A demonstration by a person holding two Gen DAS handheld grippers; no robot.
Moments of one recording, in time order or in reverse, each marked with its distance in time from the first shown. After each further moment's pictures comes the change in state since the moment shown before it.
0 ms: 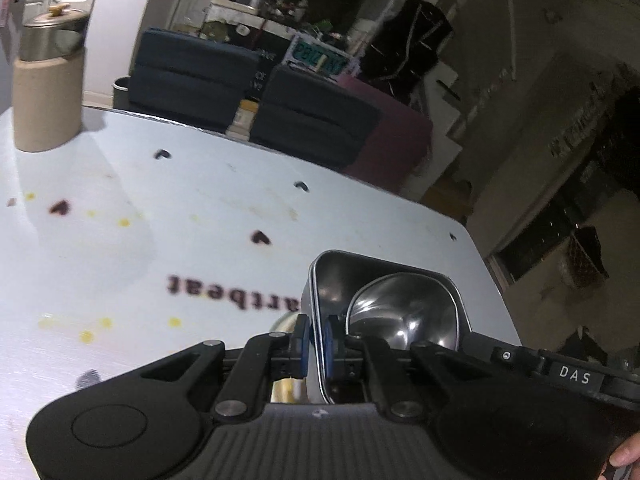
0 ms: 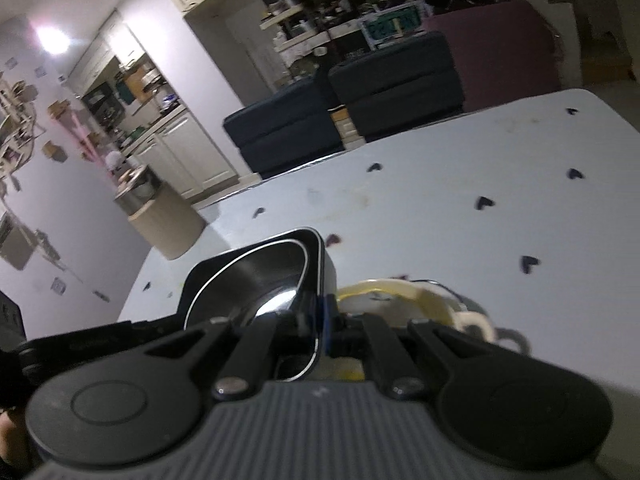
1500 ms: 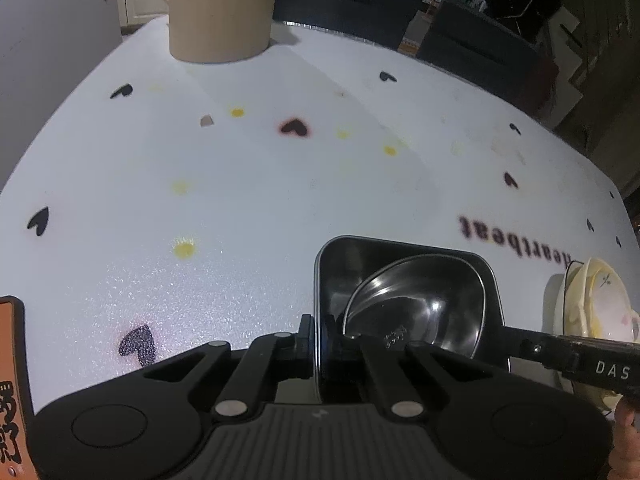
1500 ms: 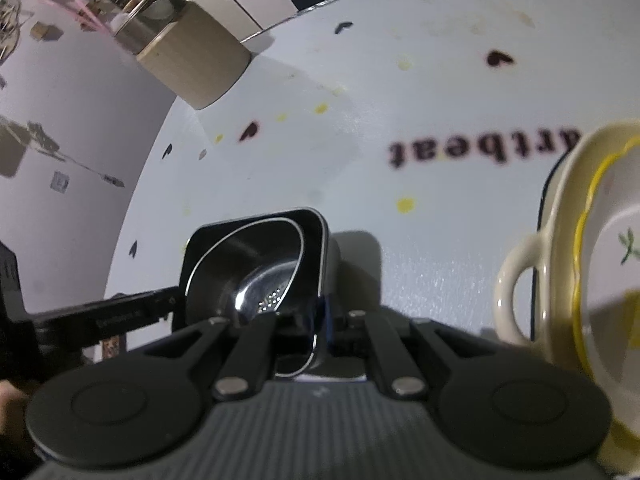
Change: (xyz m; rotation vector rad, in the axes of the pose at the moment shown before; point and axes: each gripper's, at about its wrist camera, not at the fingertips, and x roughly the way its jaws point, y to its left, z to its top) left arm -0.019 0.213 0.003 -0.055 0.224 0.334; right arm 0.194 0.140 -0.061 -0.064 0.417 0.088
